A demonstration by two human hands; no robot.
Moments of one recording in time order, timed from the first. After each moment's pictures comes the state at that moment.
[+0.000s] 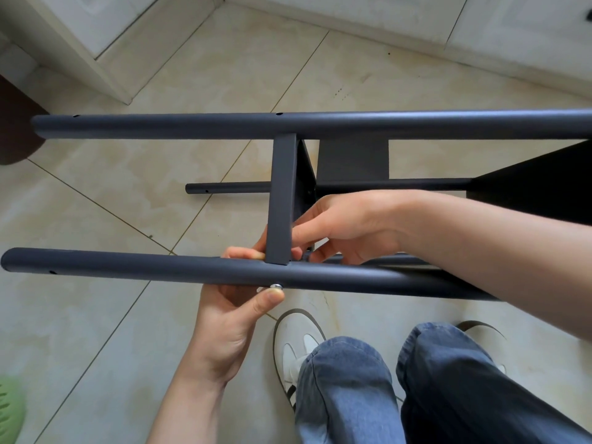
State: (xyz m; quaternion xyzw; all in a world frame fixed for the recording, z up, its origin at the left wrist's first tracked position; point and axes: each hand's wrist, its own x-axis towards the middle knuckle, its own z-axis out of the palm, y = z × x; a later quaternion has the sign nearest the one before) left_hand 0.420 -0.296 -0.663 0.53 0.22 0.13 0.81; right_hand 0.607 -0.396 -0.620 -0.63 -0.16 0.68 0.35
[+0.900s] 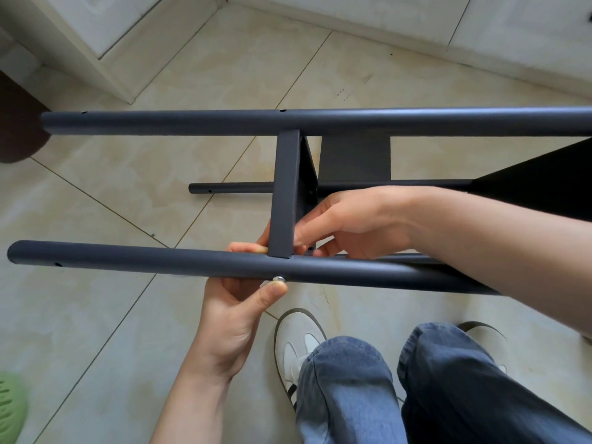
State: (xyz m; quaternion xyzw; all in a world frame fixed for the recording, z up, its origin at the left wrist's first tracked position) left_hand 0.426 -0.298 -0.661 0.53 0.24 0.14 0.80; right_hand 0.608 -0.400 -0.621 -0.61 -0.15 0.67 0.40
